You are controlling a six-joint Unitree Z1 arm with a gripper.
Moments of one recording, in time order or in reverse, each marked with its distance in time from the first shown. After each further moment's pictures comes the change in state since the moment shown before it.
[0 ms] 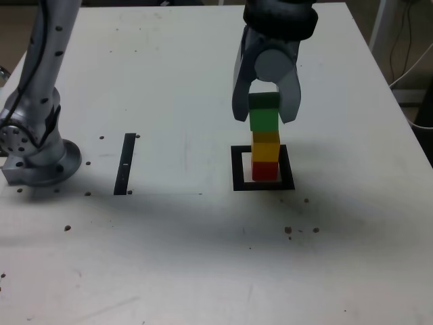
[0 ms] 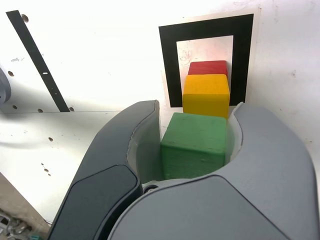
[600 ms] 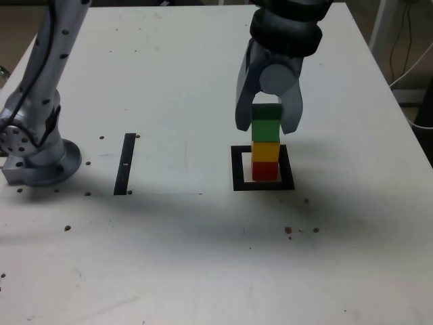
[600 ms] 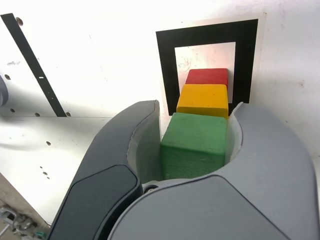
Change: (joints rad) arm 0.000 0.047 0.011 -0.018 0.006 0.002
